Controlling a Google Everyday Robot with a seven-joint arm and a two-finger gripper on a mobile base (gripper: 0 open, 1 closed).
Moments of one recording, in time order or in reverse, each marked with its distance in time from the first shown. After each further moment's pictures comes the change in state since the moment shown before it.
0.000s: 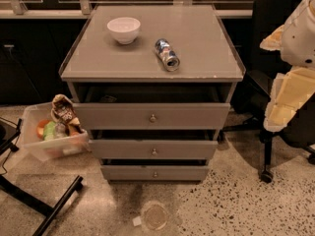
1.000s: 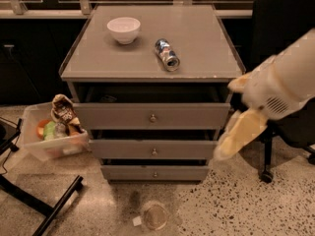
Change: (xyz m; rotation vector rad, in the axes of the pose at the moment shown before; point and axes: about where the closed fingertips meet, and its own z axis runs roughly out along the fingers) arm -0.036 0.038 0.081 -0.100 -0.257 0.162
